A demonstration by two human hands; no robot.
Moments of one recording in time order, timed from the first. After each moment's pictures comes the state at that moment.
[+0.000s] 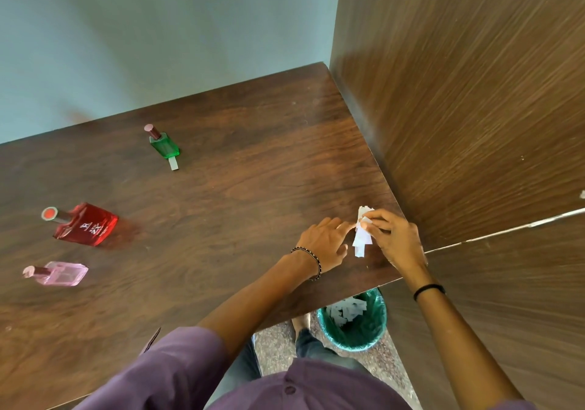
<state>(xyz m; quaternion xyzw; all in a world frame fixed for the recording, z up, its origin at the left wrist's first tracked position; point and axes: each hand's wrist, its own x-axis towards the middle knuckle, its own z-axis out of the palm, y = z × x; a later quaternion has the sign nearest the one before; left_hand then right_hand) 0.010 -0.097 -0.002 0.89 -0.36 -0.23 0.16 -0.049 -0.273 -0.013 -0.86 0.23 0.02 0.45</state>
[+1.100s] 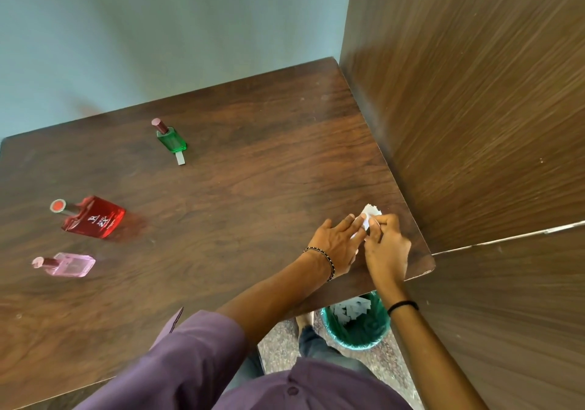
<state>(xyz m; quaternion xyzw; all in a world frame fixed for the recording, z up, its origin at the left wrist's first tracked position) 0.001 -0.110 -0.011 0.88 -0.44 -0.18 -0.03 -0.051 -0.213 -0.013 -0.85 0.34 -0.11 0.38</state>
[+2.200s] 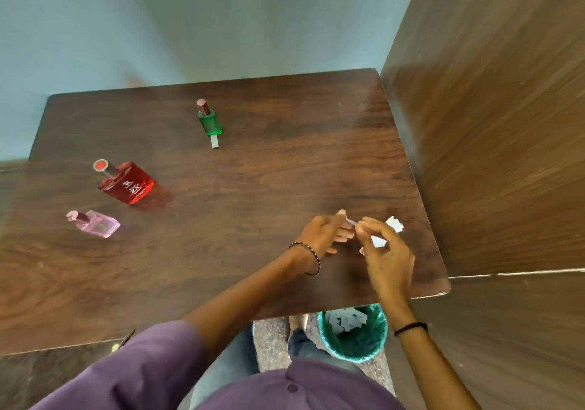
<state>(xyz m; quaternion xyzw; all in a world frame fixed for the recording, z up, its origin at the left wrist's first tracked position) 0.018 -0.054 0.017 0.71 0.08 -0.37 0.59 -0.054 -0.181 0.008 -0.83 0.22 -0.11 0.51</state>
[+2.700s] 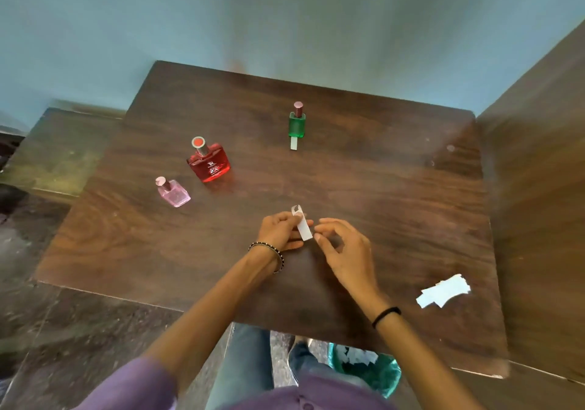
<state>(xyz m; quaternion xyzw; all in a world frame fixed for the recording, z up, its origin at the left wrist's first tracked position) 0.034 0.119 0.012 0.58 0.34 -0.17 0.72 0.020 -0.039 0.009 -0.89 -0.08 0.05 0.46</state>
